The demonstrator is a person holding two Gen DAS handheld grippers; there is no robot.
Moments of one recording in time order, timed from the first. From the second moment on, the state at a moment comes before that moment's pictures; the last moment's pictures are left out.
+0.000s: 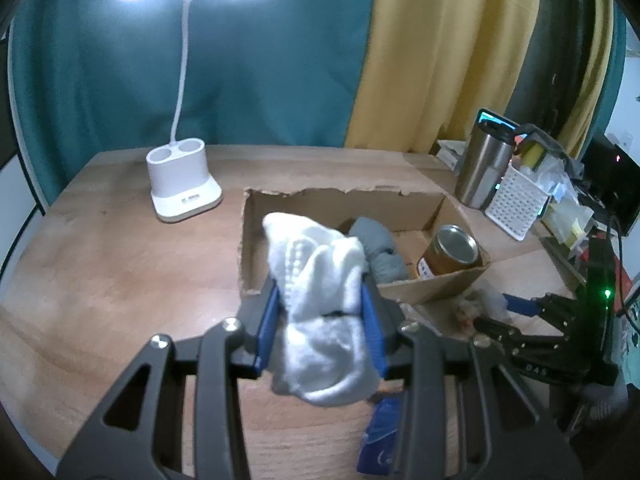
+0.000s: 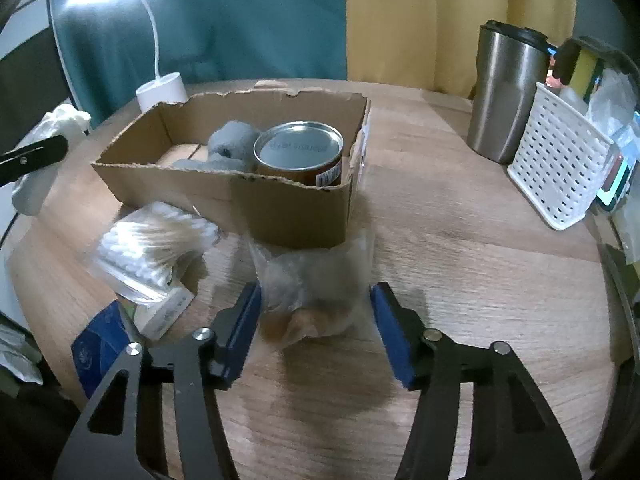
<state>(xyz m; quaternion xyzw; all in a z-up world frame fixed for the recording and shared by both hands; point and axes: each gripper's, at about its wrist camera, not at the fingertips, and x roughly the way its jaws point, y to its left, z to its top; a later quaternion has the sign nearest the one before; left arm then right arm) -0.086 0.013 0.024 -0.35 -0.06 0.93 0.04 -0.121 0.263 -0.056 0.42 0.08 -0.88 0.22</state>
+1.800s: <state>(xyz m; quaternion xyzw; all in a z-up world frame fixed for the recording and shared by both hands) -0.169 -0.005 0.022 -0.35 -0.07 0.93 0.07 -0.189 0.224 0.025 0.36 0.04 -0.90 0.24</state>
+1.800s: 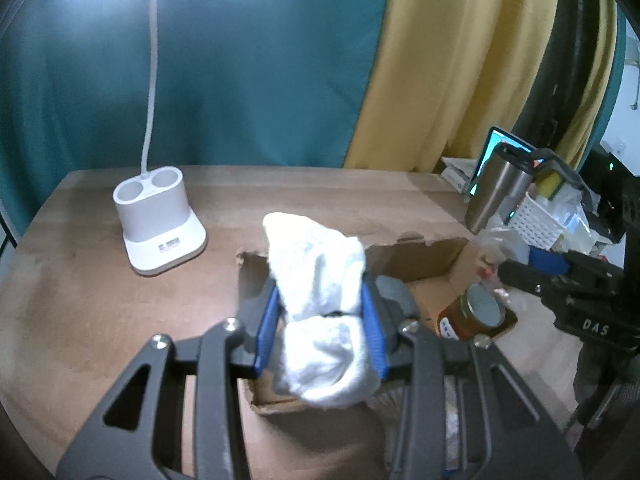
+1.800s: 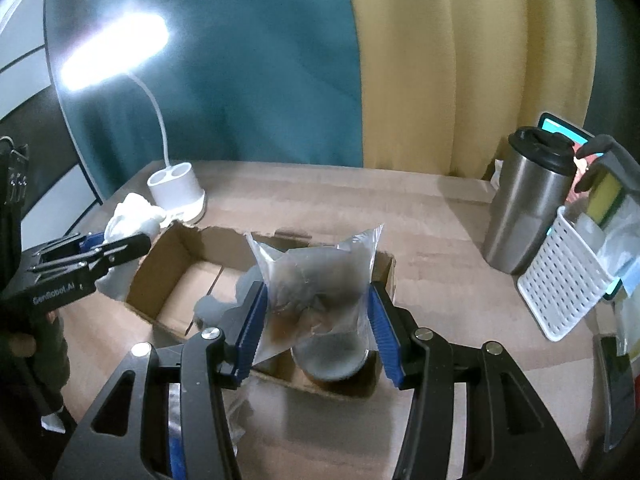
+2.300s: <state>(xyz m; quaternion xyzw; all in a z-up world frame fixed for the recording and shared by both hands) -0.195 -0.011 0.005 -0.37 -0.06 0.92 0.07 -0.220 0.211 0.005 0.38 0.02 -0.90 0.21</state>
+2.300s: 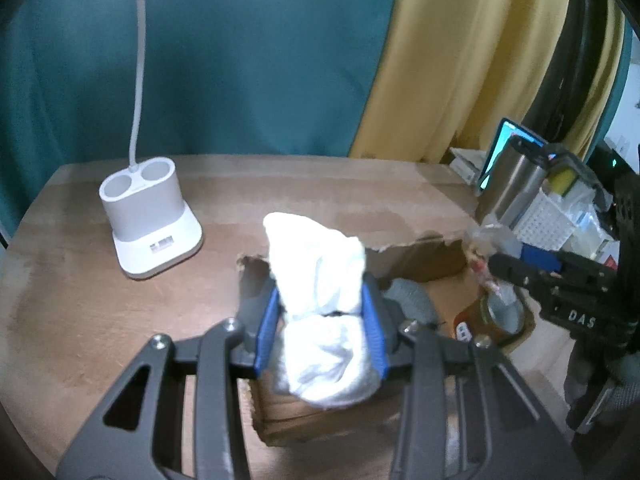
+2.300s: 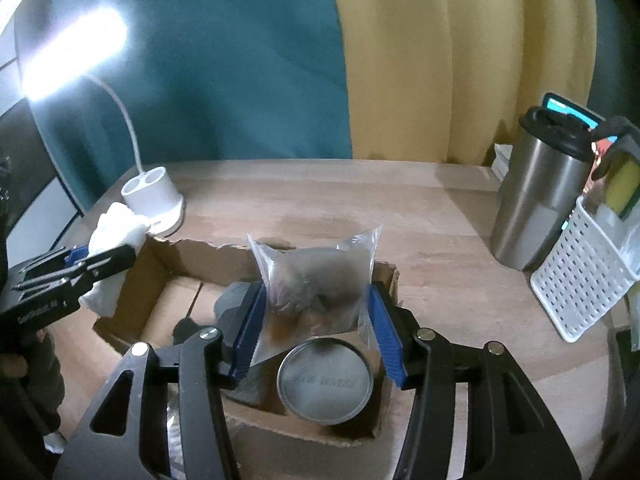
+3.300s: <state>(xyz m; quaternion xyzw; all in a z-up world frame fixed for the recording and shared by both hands) -0.164 -0.017 0.011 -0.38 -0.07 0.92 0.03 -0.184 0.226 0.003 0.37 0.04 -0.91 0.18</state>
